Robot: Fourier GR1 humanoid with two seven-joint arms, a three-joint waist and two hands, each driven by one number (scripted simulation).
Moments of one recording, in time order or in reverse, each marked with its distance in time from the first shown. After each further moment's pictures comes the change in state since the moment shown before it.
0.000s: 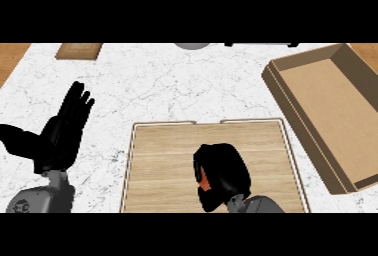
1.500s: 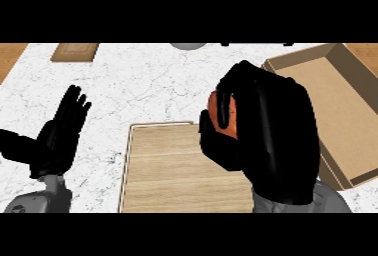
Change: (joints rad) left arm 0.029 -0.005 0.010 -0.022 -0.007 -0.001 0.005; right arm -0.448 -0.014 -0.201 -0.340 0.187 -0.021 0.350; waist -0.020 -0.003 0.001
